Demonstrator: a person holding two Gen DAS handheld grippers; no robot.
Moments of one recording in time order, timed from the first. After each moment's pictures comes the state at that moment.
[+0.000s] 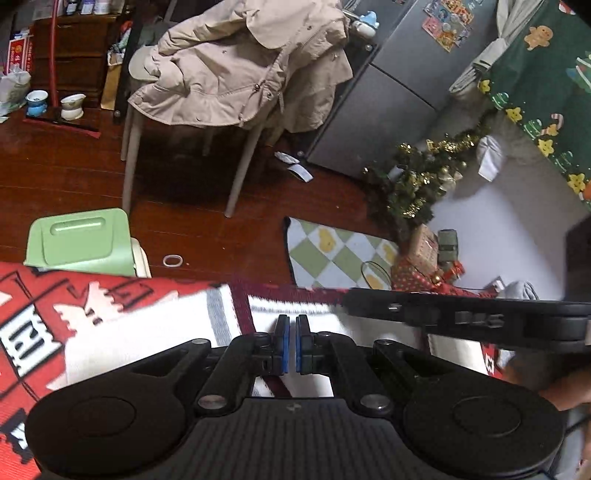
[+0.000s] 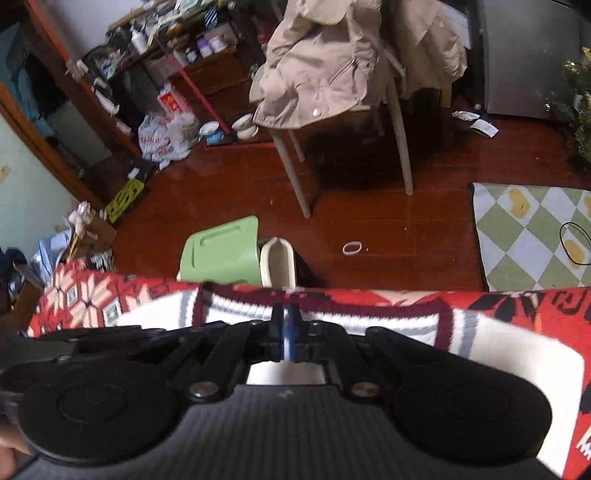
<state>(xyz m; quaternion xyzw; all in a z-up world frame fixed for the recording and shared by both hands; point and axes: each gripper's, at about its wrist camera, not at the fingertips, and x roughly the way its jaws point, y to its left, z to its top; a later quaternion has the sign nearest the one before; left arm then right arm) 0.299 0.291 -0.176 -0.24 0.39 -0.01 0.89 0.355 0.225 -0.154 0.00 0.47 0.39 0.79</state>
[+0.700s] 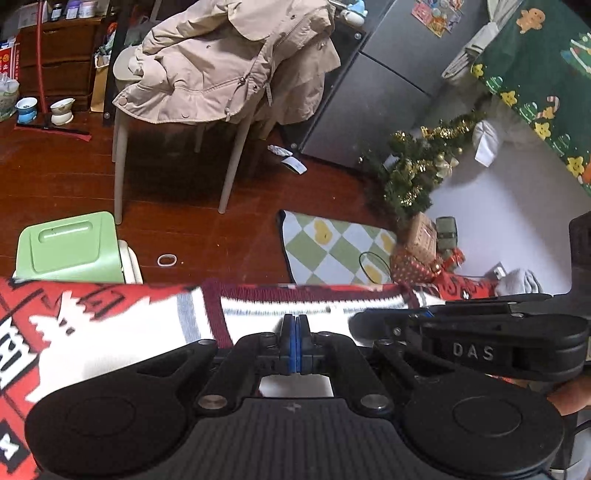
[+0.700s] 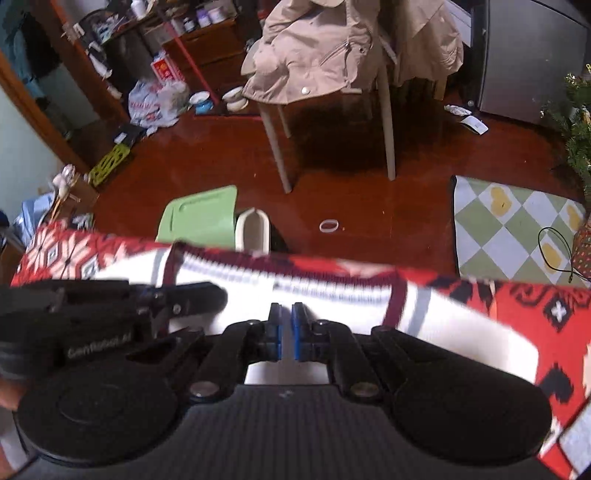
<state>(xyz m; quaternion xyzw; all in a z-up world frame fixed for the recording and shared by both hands) 0.316 0.276 -0.179 -0.21 0.40 -0.02 0.89 0.356 0.222 -0.158 -0.07 0.49 0.38 0.78</state>
